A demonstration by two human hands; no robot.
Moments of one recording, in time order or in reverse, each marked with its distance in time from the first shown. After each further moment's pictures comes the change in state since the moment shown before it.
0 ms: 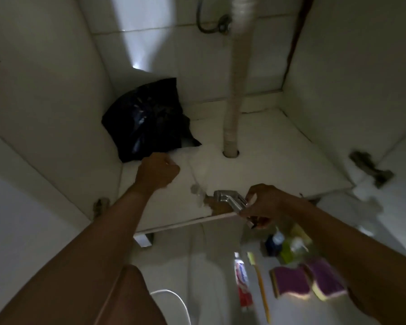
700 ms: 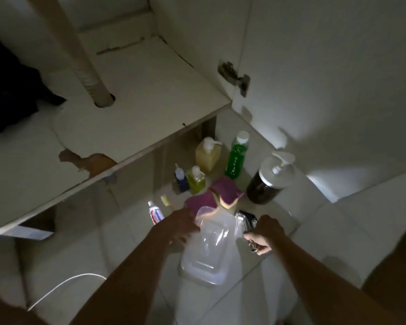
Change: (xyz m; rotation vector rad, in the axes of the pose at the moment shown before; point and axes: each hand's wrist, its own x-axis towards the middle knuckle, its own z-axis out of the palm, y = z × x) left_hand -0.184 -0.016 0.317 0.348 -0.997 -0.080; right_hand -0.100 0.322 0.120 0.421 0.274 0.724
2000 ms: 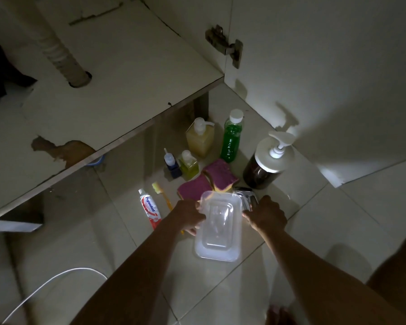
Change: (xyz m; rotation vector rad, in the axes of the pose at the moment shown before) left_hand 0.043 -0.001 0.042 -0.105 -0.033 -0.008; right_hand 0.032 0.019 0.016 -0.236 0.323 -0.045
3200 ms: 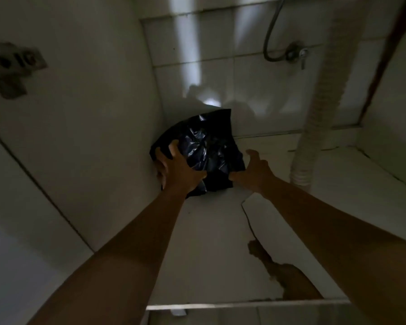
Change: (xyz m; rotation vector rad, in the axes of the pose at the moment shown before) left_hand -0.173 -0.112 -0.492 -0.119 1.507 0.023; right_hand -0.160 -0.598 -0.064 0.384 -0.225 -1.093
